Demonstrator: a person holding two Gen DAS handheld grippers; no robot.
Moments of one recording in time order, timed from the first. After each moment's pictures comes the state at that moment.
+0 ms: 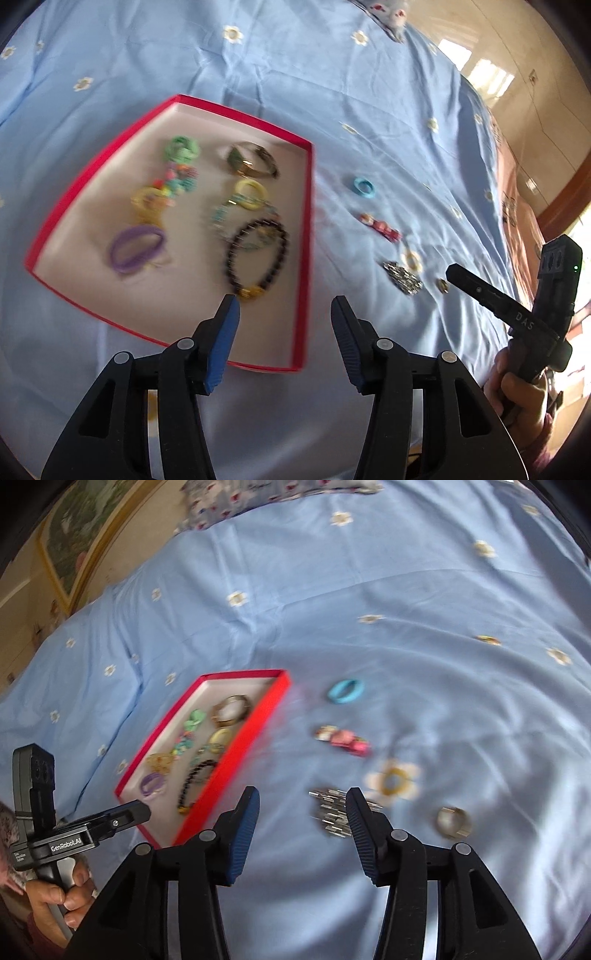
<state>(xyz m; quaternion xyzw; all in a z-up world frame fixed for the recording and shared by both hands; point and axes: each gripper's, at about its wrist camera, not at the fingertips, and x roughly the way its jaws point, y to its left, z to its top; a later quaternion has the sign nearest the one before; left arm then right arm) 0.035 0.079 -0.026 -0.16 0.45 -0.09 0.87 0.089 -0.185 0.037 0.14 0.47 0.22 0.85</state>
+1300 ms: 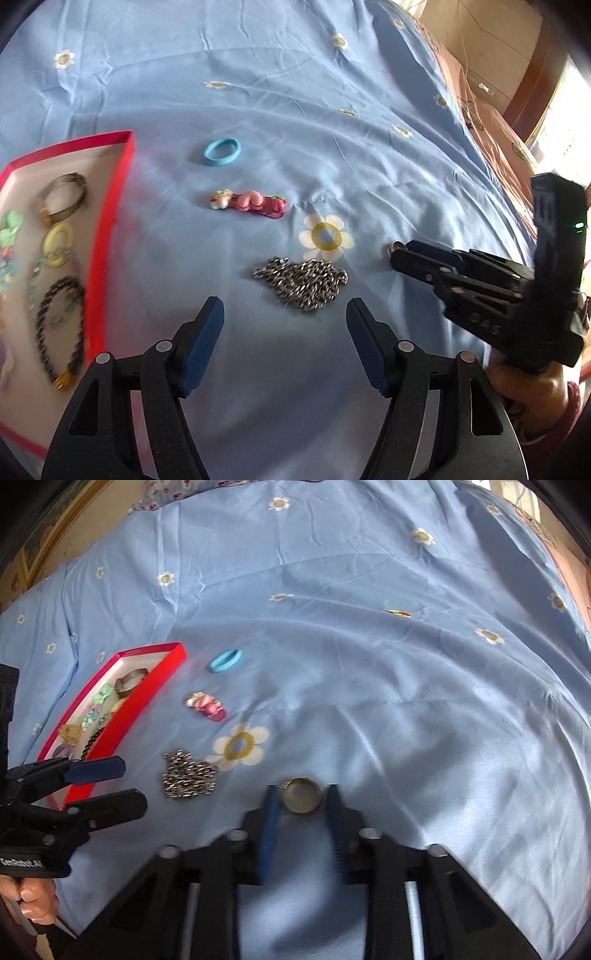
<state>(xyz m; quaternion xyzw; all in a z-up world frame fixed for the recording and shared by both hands) 0.097 -0.072 -0.055 -0.01 0.47 -0.20 0.86 0.095 -0.242 -0.011 0.08 0.49 0.14 0.86</state>
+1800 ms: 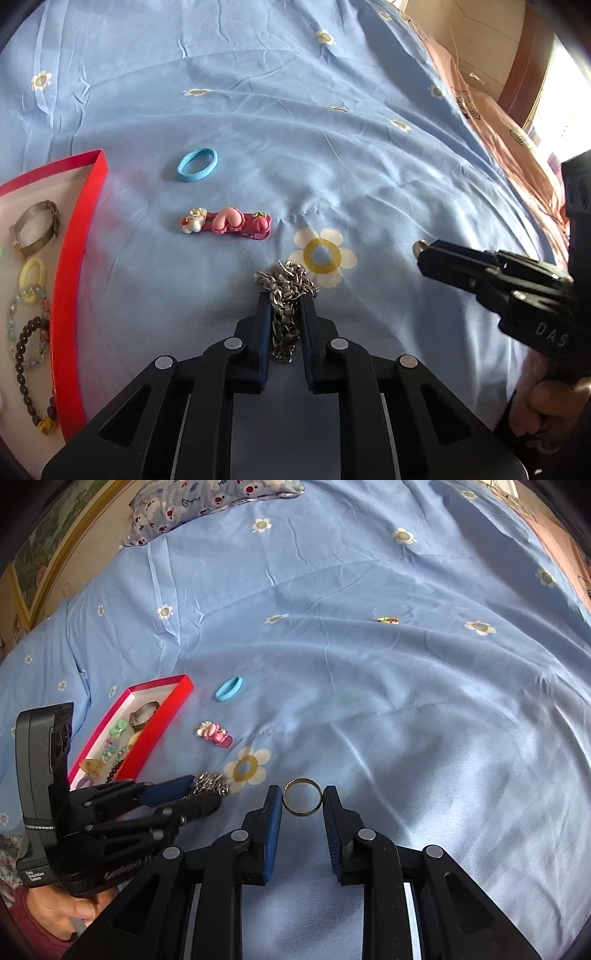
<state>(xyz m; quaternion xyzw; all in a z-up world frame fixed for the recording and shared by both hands) 0.114 -0.088 -0.068 0.02 0.45 -0.21 0.87 0.092 -0.257 0.000 0.13 0.47 0.15 0.86</state>
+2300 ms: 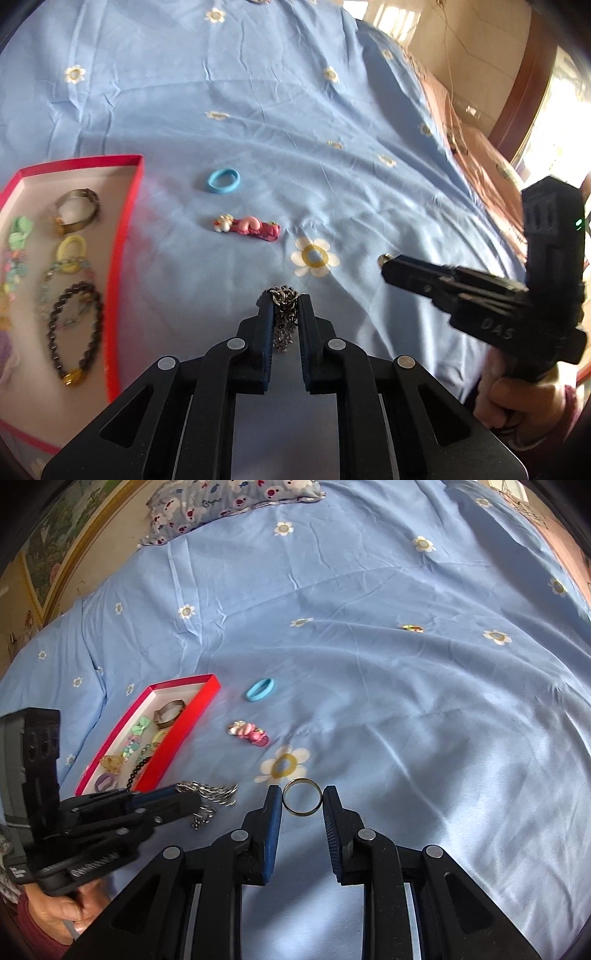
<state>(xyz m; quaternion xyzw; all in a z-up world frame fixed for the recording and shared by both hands) 0.075 -0.049 -0.031 -0.04 0.42 -0.22 0.88 0.082 -0.235 0.018 0.13 0.46 0.17 0.86</state>
